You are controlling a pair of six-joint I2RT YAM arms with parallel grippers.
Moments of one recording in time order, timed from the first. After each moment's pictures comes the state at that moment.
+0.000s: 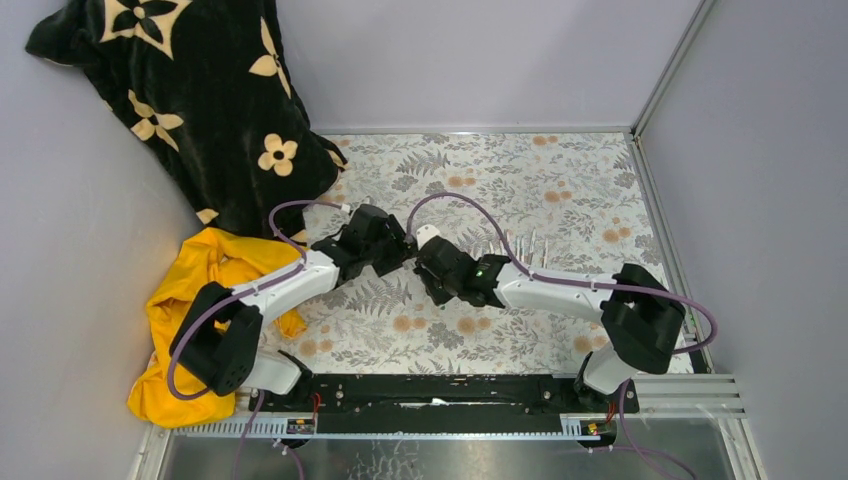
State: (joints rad) left arm -0.55 1.40 0.78 -0.17 0.04 -1.03; right arm 1.04 1.60 1.02 -0.32 0.17 0.32
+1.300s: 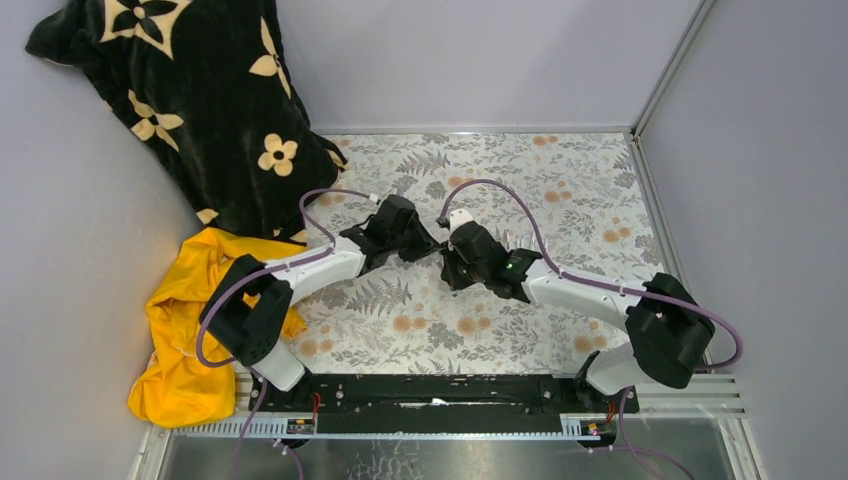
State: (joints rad) left arm -0.63 1.59 0.92 -0.06 0.05 -1.09; right arm 0.88 1.47 0.89 -0.20 0.08 0.38
